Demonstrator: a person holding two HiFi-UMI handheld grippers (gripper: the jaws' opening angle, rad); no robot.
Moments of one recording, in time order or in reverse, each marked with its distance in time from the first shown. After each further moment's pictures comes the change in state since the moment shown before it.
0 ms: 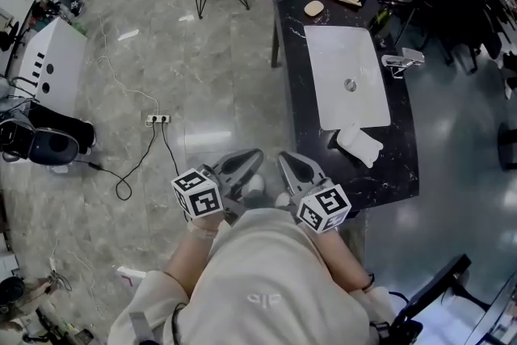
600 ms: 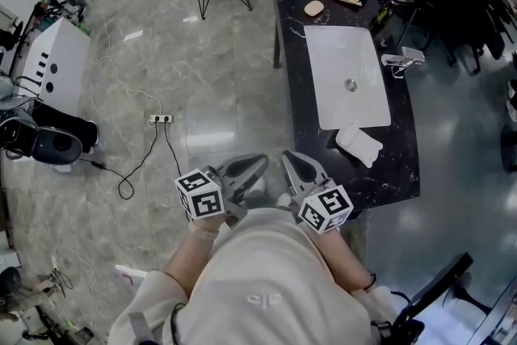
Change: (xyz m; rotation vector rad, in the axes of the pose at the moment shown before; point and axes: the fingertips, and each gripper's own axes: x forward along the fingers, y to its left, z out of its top) left arm 0.011 -0.019 -0.020 -0.004 0.044 -0.050; right arm -0.015 -0.011 0.003 0.020 -0.035 -0.007
